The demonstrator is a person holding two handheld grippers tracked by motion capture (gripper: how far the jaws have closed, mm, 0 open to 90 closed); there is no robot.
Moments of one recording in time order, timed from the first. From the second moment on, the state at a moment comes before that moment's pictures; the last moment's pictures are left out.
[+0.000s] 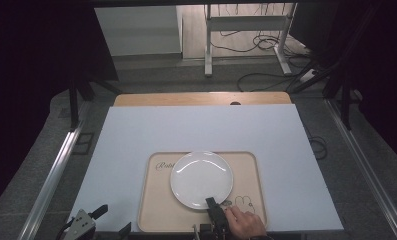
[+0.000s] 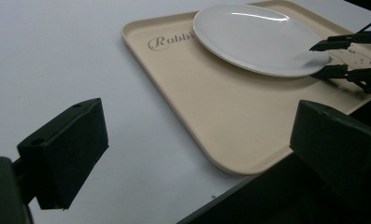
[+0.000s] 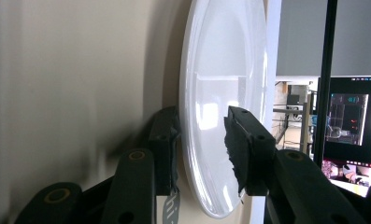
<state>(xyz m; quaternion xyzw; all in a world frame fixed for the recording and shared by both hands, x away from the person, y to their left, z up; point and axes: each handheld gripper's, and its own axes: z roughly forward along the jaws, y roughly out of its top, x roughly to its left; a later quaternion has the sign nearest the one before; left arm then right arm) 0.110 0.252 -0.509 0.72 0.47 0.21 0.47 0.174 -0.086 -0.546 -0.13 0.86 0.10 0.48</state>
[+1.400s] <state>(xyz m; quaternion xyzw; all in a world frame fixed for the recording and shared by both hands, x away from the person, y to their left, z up) 0.111 0.252 -0.509 0.72 0.47 0.21 0.47 0.172 -0.110 -0.523 -0.09 0.86 0.14 0.48</state>
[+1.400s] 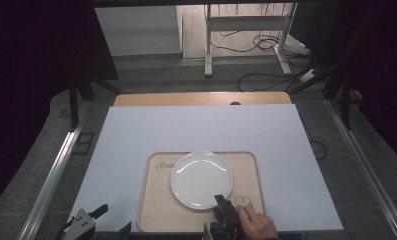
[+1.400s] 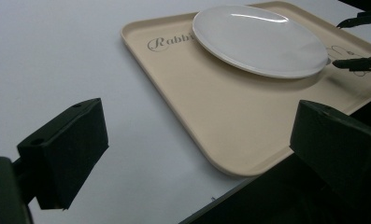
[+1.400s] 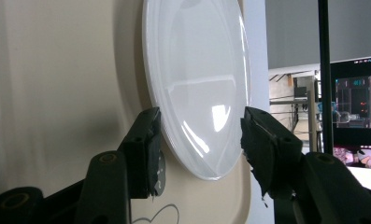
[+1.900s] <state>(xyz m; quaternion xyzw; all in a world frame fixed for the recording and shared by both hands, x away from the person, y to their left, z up) 0.111 0.252 -0.509 0.72 0.47 0.21 0.47 0.179 -0.126 -0.513 -0.04 0.87 0.16 0.47</state>
